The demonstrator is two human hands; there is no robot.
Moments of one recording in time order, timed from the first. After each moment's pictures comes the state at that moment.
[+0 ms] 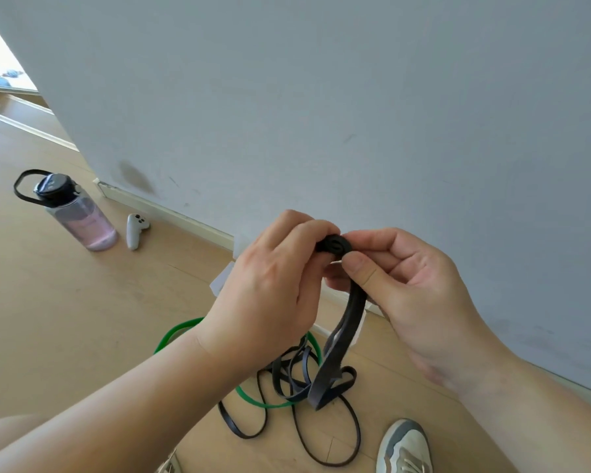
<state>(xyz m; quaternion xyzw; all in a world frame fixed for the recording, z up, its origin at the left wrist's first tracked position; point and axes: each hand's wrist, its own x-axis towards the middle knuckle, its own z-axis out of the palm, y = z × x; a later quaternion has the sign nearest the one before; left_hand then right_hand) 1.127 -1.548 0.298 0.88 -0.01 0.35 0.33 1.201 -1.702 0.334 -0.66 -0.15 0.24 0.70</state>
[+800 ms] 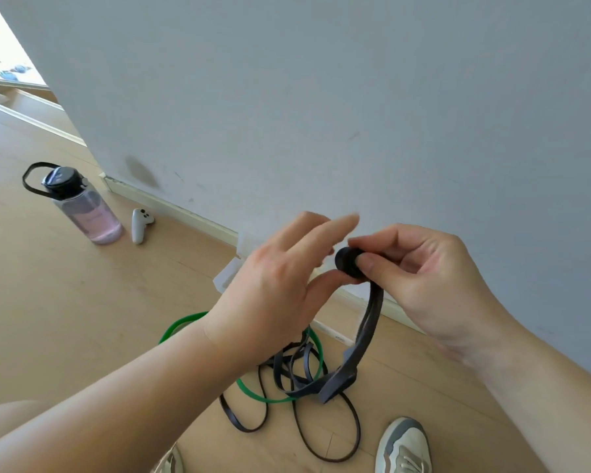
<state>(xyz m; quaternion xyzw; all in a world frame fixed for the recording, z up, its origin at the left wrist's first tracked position) 1.126 -1.546 0.287 0.88 -0.05 0.33 0.35 1.216 -1.708 0.333 -0.73 -0.21 0.23 0.60</state>
